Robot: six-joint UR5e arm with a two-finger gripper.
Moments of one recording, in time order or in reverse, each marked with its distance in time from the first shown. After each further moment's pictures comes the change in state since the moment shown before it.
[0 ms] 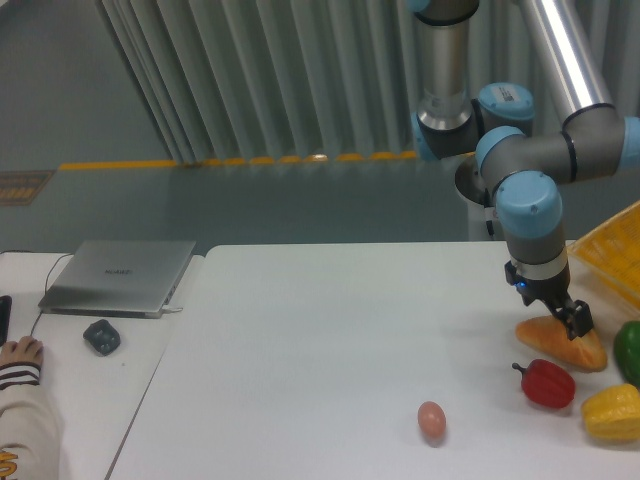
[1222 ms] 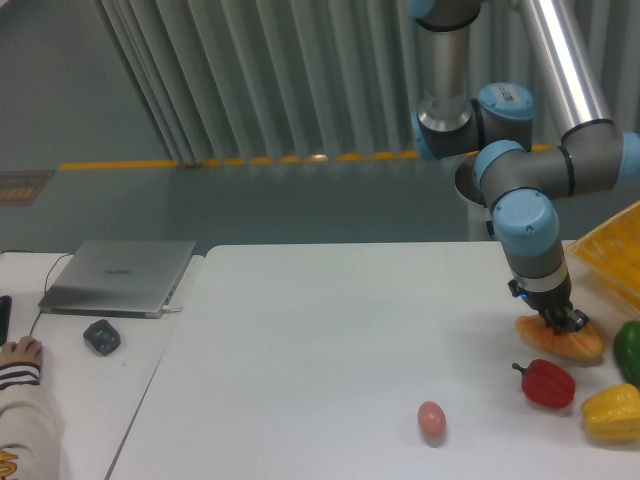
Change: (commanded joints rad) arm 0.003 0.014 0.020 -0.003 0.034 -0.034
